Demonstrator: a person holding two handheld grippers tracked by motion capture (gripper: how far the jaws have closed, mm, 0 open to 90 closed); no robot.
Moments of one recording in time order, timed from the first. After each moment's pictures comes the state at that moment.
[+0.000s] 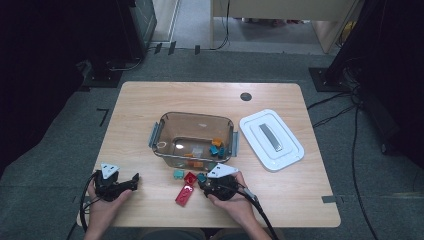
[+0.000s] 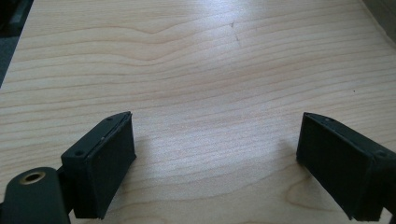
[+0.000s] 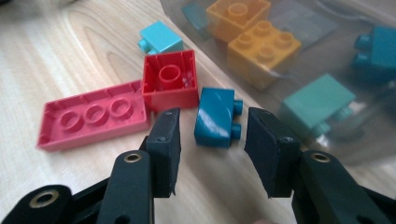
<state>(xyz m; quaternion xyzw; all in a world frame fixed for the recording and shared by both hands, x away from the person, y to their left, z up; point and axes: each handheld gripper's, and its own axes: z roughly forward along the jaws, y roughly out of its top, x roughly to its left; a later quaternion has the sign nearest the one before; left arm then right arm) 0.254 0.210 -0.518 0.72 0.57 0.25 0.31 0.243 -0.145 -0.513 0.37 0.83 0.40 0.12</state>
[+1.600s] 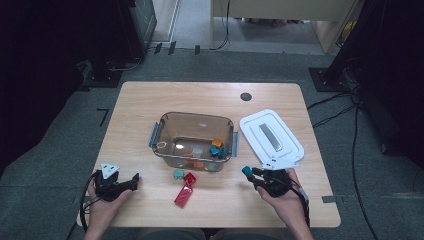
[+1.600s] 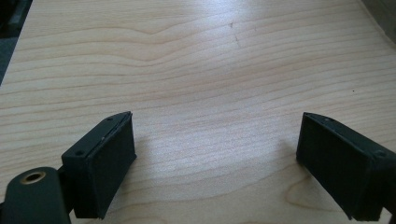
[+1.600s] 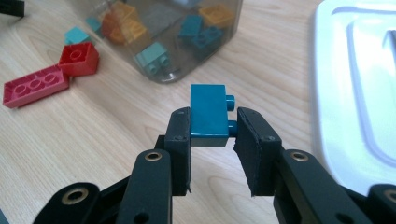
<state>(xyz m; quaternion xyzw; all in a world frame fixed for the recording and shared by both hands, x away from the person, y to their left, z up) 0.254 0.210 -0.518 0.72 0.57 0.25 0.31 0.225 -0.277 -0.452 0.45 0.79 0.38 0.14</state>
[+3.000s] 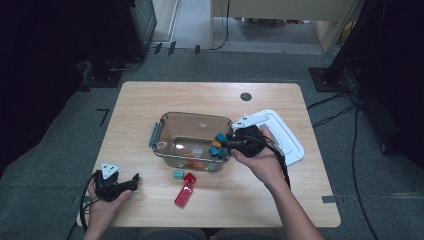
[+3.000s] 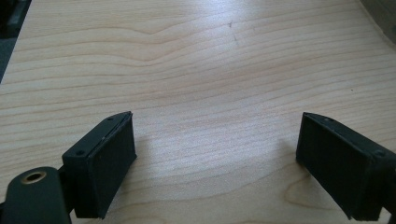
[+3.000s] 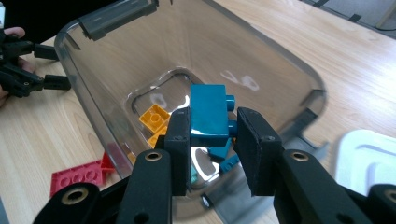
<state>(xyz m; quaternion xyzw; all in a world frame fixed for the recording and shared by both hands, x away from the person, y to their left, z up) 0.254 0.211 -0.518 0.72 0.57 0.25 0.31 0.303 -0.205 -0.370 0.38 0.82 0.40 0.13</state>
